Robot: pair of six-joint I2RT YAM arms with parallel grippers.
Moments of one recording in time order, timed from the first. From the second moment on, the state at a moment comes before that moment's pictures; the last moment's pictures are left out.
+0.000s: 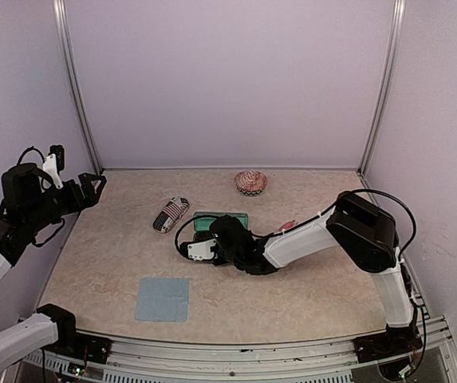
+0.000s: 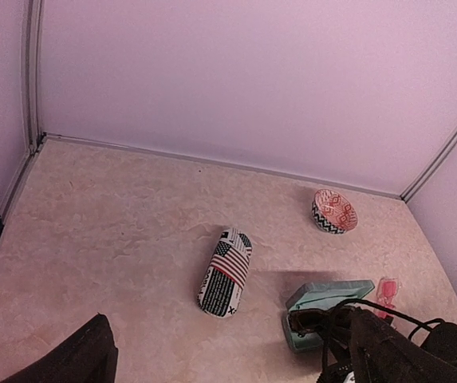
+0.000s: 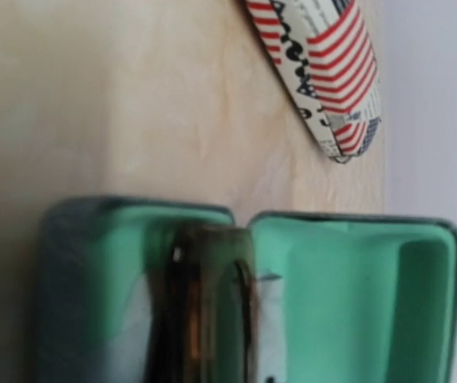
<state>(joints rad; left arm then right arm) -0.20 0.69 0.79 -0.35 0.06 -0.34 1.04 2.23 1.34 0.38 0.42 -1.08</state>
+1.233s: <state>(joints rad) -0.20 0.69 0.78 -0.35 0.07 -0.34 1.00 2.03 1.69 0.12 0.50 -0.38</state>
